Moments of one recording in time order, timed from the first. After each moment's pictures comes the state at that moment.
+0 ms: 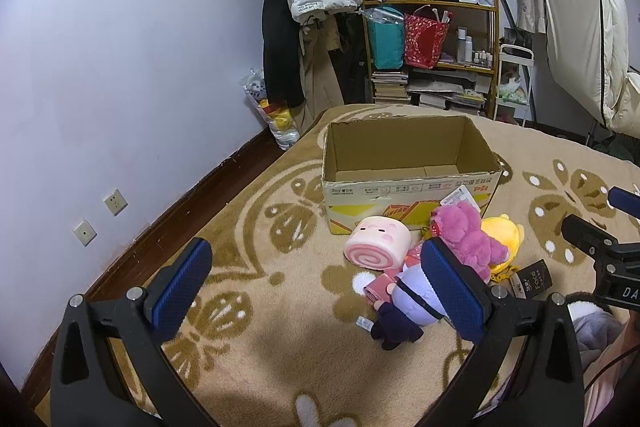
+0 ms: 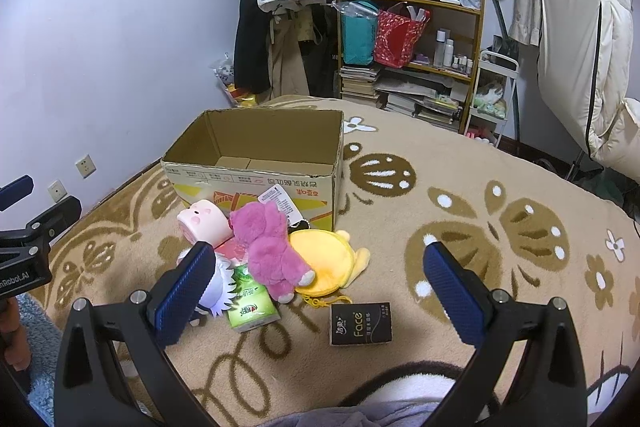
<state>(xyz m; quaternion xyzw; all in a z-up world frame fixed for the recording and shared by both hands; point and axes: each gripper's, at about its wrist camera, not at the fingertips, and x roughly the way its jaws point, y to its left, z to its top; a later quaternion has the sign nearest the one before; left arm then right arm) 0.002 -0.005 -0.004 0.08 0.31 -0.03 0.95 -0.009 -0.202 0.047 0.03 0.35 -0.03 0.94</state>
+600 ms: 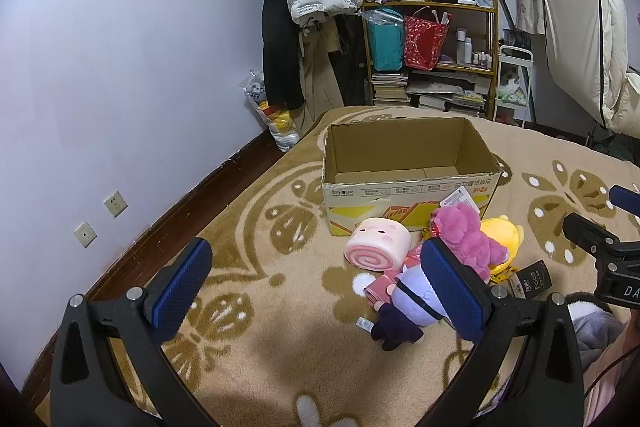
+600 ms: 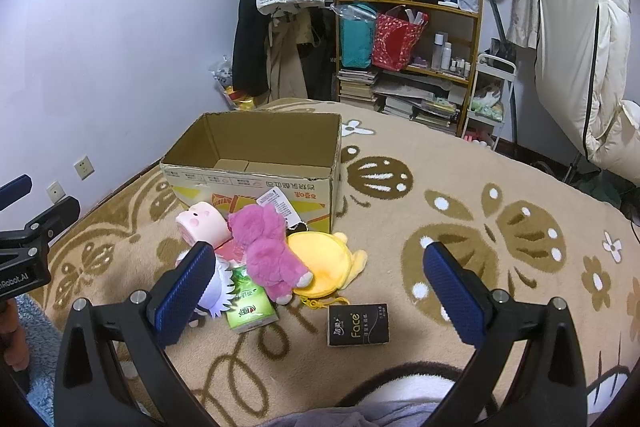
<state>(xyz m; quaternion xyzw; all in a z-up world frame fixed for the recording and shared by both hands) 0.001 -0.001 -0.005 0.08 0.31 -0.03 0.95 -0.009 -0.206 0.048 0.03 0.34 -0.03 0.94</state>
